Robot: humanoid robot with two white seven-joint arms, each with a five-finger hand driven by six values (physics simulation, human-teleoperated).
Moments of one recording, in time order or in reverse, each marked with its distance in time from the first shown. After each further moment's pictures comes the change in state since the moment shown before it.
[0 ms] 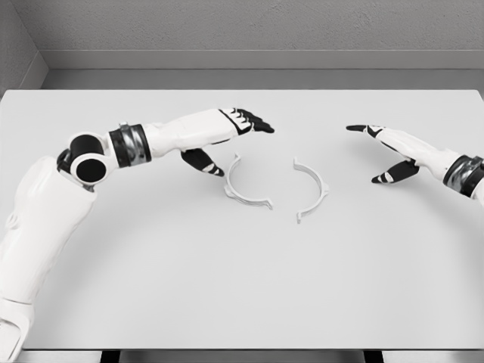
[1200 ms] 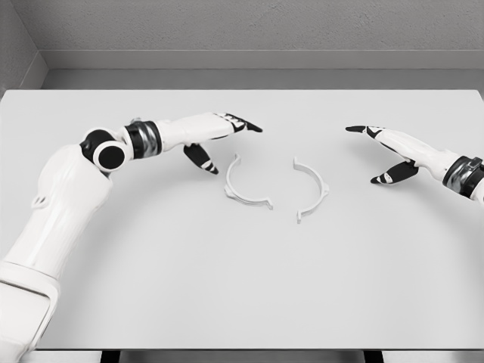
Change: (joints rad) left arm -0.109 -0.104 0.016 0.335 -0.130 0.000 0.000; right arm 0.006 0.000 0.000 -0.009 -0.001 0.000 0.000
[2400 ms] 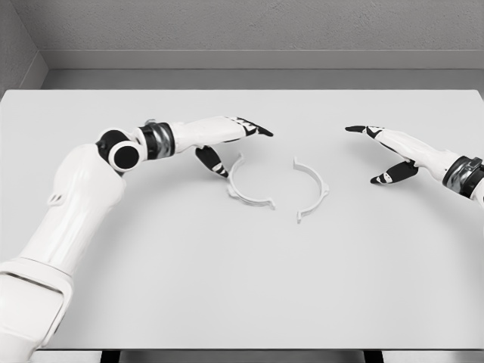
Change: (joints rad) left arm -0.018 -0.056 -0.006 0.044 -0.037 0.000 0.000; right arm 0.002 0.000 0.000 -0.003 0.001 0.000 0.000
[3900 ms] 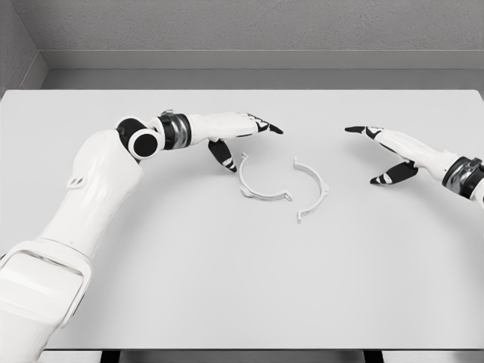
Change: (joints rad) left arm -0.091 -0.078 -0.004 0.143 -0.091 0.000 0.000; right arm 0.005 0.000 0.000 -0.007 0.000 0.000 0.000
